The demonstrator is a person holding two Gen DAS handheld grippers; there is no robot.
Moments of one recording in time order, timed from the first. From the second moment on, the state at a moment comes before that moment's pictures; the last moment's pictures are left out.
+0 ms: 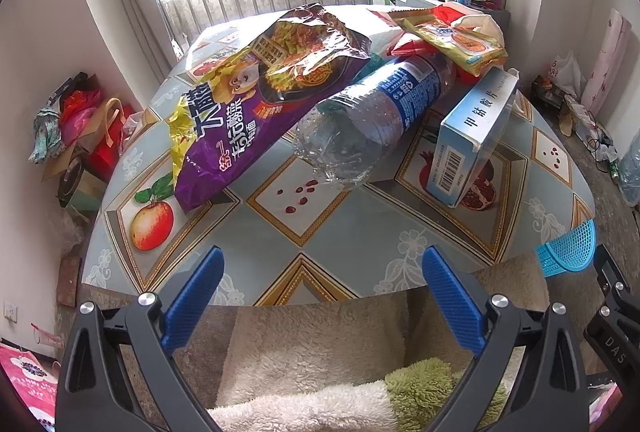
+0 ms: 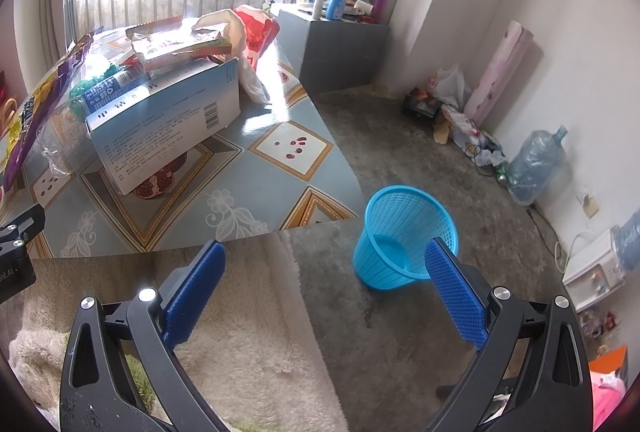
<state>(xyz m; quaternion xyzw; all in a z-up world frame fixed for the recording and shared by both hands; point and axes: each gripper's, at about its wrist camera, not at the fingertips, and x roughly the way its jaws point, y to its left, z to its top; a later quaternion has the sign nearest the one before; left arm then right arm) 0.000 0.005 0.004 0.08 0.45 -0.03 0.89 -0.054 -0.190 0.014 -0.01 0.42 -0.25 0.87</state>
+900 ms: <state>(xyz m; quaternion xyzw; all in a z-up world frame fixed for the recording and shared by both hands) -0.001 0.007 0.003 0.09 0.45 -0.03 0.89 -0.053 -0.194 0.014 -0.01 0.42 -0.25 0.87</state>
